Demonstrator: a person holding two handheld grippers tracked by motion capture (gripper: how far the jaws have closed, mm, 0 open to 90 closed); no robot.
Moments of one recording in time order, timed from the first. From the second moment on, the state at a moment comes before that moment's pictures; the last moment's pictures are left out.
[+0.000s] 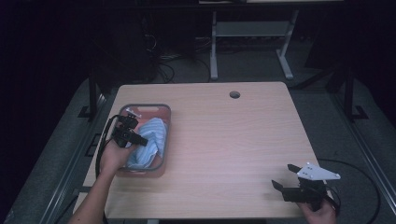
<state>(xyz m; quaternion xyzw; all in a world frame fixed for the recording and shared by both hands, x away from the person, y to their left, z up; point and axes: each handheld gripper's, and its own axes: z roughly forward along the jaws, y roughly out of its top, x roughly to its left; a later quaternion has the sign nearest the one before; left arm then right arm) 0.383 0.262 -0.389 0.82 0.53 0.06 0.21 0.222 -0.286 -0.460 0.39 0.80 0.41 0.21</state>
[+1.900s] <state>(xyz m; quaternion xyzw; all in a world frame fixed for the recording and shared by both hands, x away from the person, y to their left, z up) 0.363 0.287 -0.327 0.75 0.54 0.09 0.37 0.224 -0.290 -0.459 0.41 0.79 0.41 0.21</state>
